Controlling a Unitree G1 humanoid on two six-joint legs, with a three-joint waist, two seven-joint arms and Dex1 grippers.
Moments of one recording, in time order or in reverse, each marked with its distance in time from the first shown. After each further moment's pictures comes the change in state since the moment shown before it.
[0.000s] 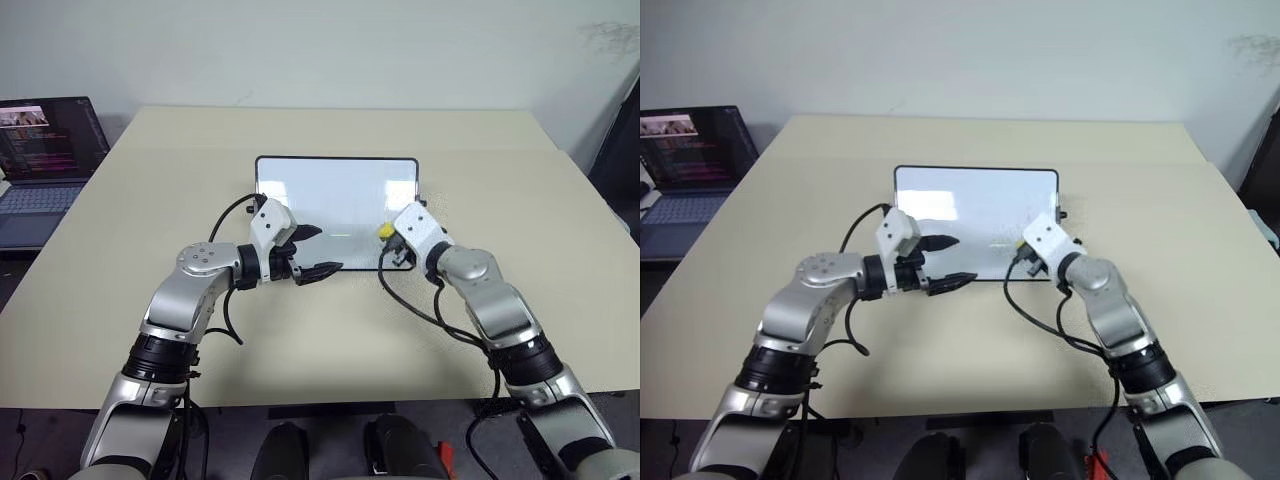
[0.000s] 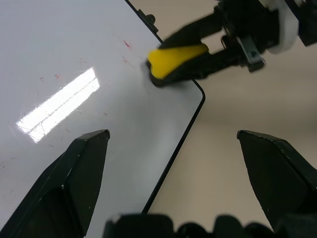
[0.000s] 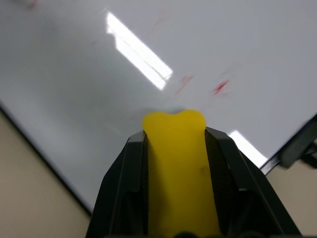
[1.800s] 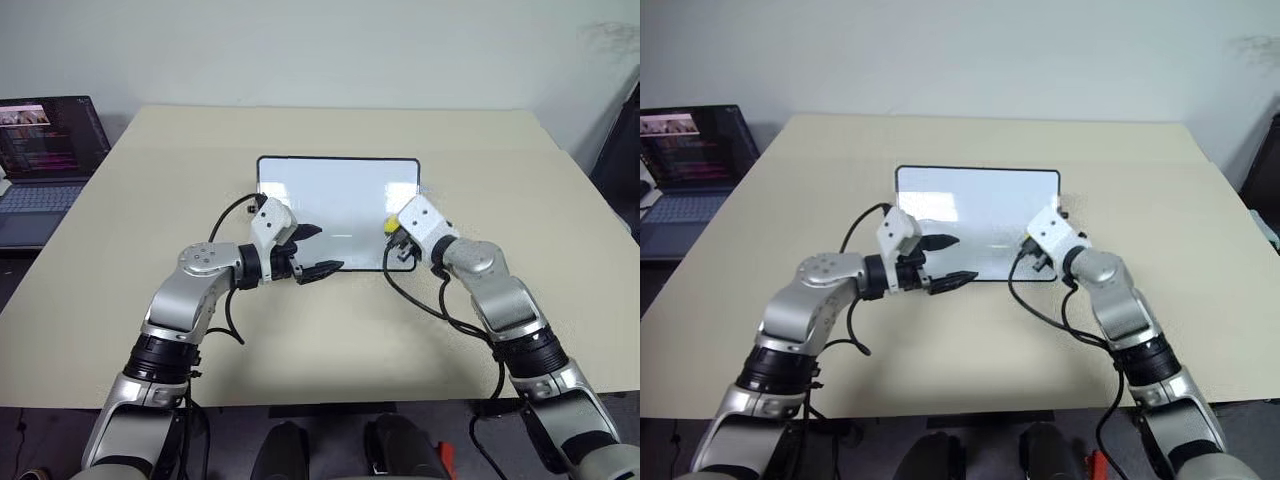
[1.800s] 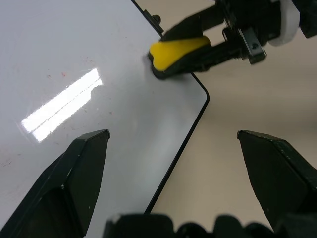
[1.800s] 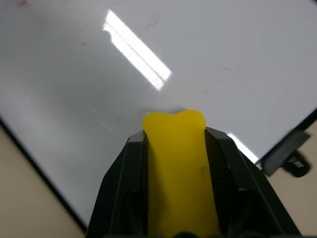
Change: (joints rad) left arm 0.000 -0.010 0.002 -0.007 -0.002 0.017 0.020; right arm 0.029 -0.048 0.030 -0.022 -0.007 0.014 0.109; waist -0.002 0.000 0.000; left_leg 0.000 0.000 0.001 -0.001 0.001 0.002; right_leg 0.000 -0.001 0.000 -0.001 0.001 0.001
